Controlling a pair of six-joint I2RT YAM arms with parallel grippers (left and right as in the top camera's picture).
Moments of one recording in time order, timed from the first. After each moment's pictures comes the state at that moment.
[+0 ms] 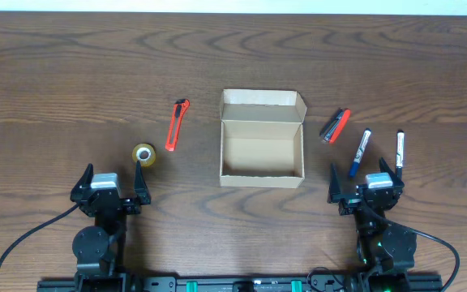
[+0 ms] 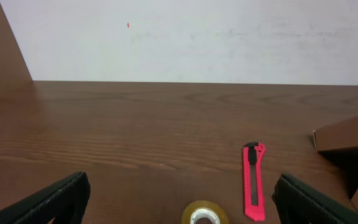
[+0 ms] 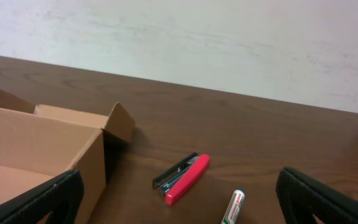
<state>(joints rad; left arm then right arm) 0.01 0.01 0.02 -0.11 -0.04 0.01 0.08 0.01 0.01 -0.07 -0.01 -0.11</state>
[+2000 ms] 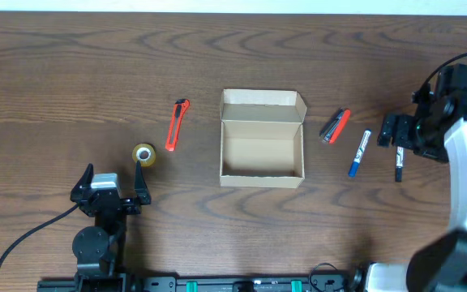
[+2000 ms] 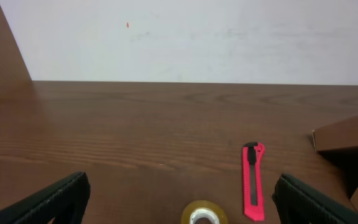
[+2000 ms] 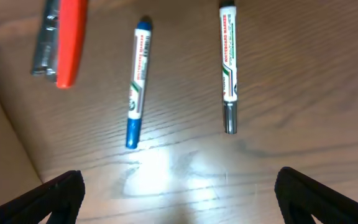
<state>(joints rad) 0.01 0.01 0.02 -0.11 -0.04 0.01 -0.31 1.59 1.34 -1.15 -0.02 0.00</state>
